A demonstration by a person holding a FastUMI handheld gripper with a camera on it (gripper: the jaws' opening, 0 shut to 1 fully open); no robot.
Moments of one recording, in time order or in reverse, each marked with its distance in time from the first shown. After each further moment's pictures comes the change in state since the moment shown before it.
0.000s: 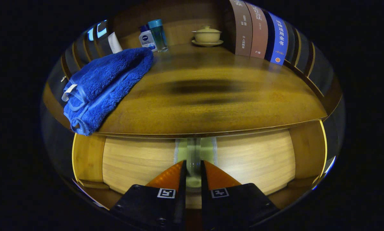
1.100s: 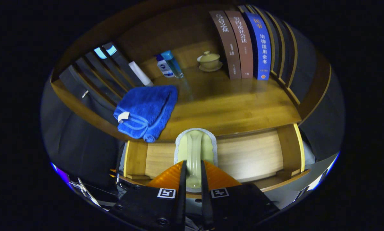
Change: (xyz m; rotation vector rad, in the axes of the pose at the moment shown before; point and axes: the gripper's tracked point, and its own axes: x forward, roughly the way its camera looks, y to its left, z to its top) arm -0.141 0.003 0.059 0.108 -0.045 0.184
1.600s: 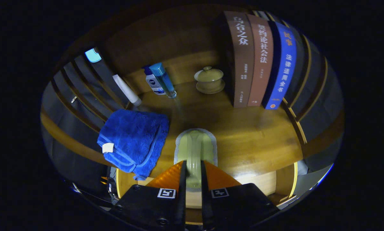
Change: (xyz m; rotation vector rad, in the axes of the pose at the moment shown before) arm 0.071 0.000 0.079 -0.060 -0.028 -0.078
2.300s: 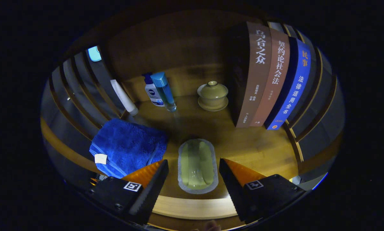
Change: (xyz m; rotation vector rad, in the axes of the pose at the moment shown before) arm 0.005 0.001 0.029 -0.052 -0.117 -0.042
